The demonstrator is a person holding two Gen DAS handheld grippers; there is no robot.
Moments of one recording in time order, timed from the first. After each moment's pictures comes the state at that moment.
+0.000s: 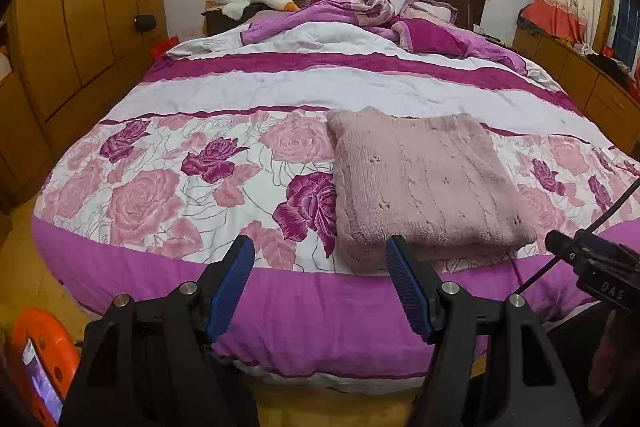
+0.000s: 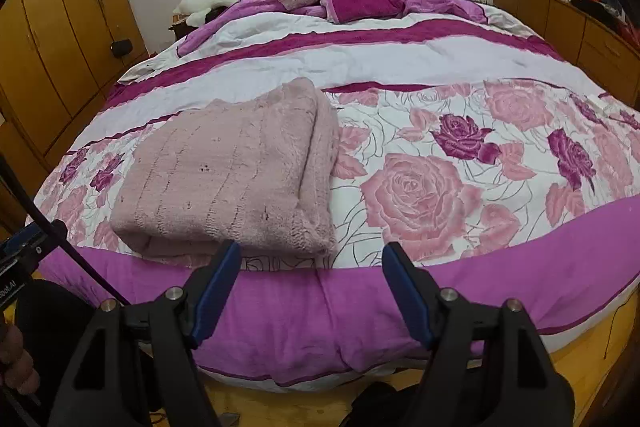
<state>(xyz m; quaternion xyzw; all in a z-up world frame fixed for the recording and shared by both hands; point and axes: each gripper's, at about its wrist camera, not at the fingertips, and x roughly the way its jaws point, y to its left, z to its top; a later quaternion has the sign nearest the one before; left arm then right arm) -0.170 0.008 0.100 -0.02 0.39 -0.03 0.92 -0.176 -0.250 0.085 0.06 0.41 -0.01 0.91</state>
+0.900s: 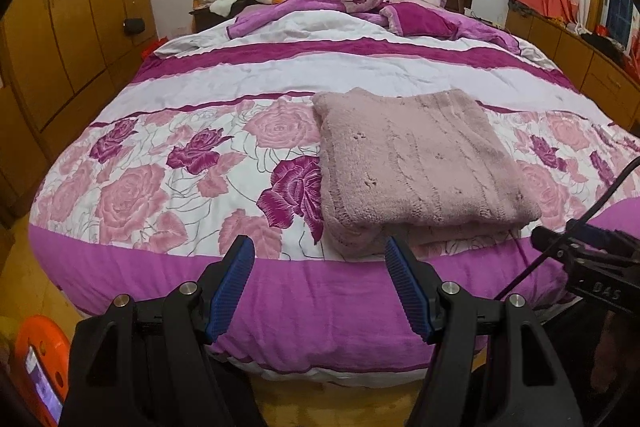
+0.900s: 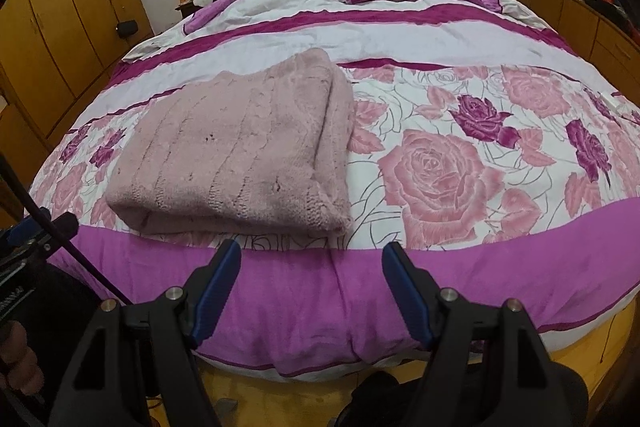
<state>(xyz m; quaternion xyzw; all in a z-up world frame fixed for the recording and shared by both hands) -0.168 -0.006 0.085 0.01 0.40 -0.05 0.92 -0.171 -0.241 0.066 0.05 0.44 0.01 0.90</state>
